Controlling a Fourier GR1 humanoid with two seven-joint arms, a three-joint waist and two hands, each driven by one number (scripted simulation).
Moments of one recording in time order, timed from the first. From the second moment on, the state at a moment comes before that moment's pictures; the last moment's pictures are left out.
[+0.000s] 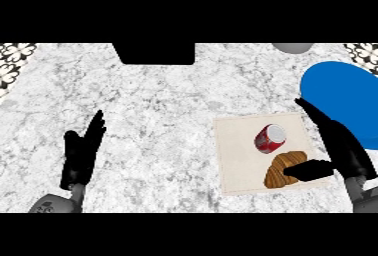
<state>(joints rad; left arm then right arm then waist) -0.09 0.36 -0.31 -1.42 0.23 0.40 0.17 -0.17 -0.68 0.40 -1.65 0.26 -0.18 0.42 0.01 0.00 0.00</state>
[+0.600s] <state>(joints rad) -0.07 0.33 -0.25 -1.43 0.18 0.35 0.18 -0.30 -0.57 0.38 -1.56 0.28 0.11 0.62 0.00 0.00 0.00</state>
